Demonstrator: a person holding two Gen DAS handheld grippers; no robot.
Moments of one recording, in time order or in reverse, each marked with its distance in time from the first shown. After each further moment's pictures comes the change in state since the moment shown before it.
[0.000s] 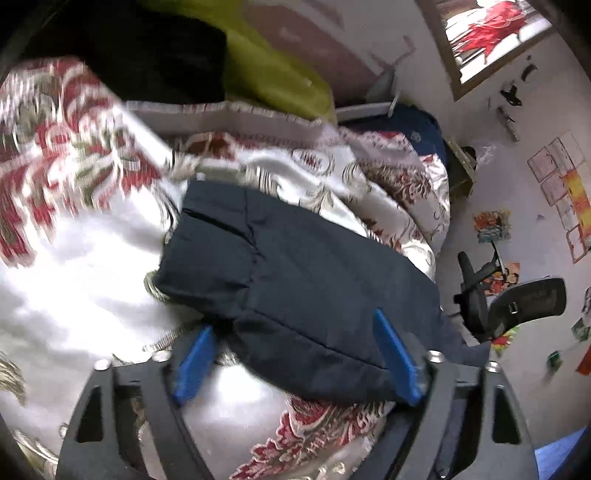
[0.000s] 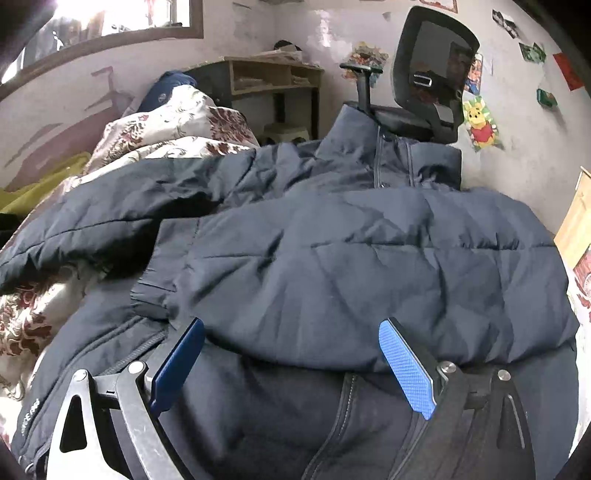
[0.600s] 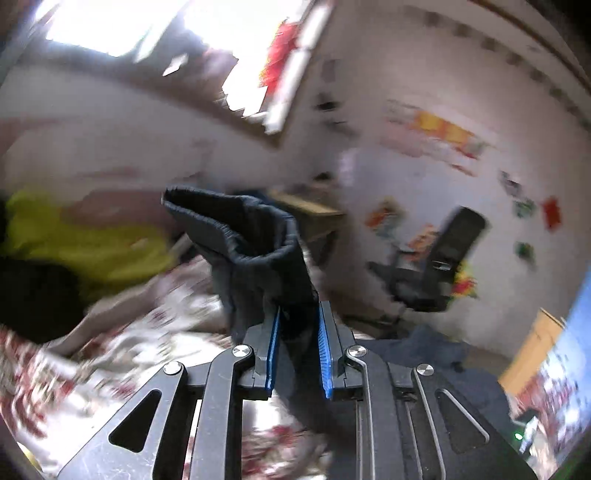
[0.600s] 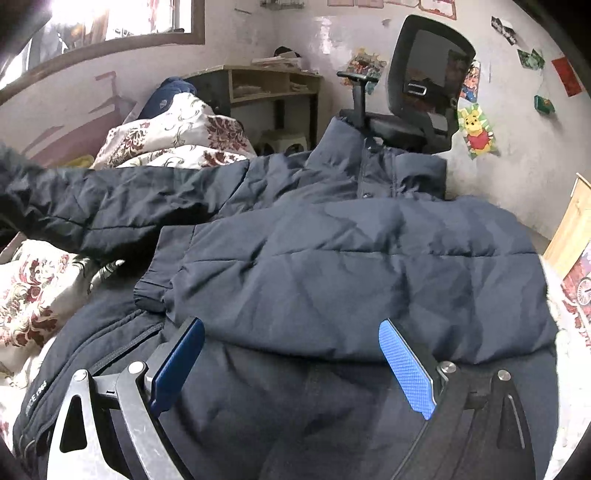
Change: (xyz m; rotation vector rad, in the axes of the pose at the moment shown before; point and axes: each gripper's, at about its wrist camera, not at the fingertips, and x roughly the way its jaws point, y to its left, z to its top) left arm -0.100 -0.158 -0.051 0.649 -0.354 -0.344; right arm -0.032 -0.017 0.001 -0.019 -0.032 -0.011
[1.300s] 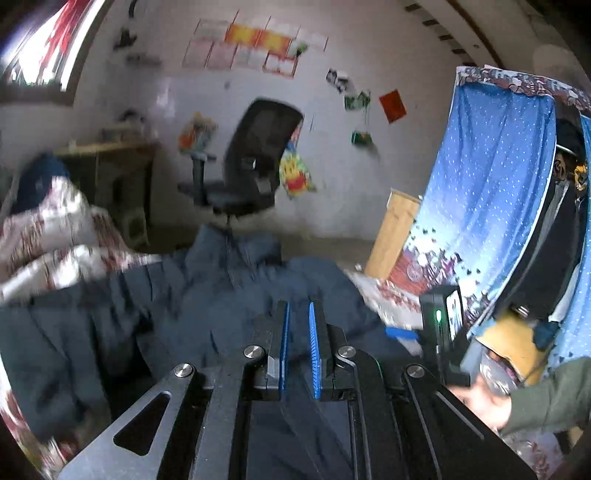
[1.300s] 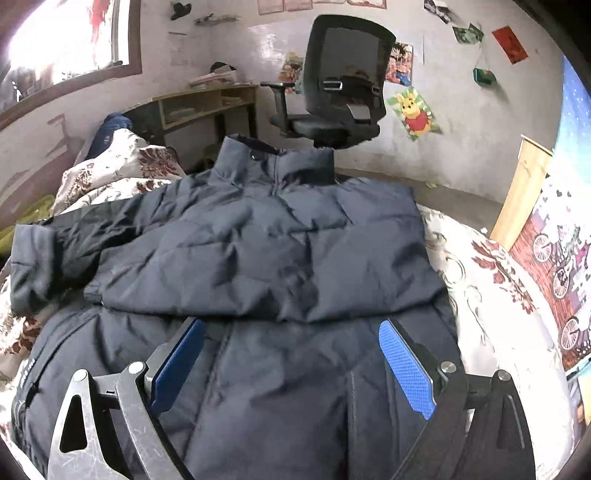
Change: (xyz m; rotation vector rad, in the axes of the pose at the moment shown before) left arm 0.032 -0.198 -0.102 0.267 0.359 -0.587; right arm -0.074 -0.113 -0.029 0.151 -0.003 -0.123
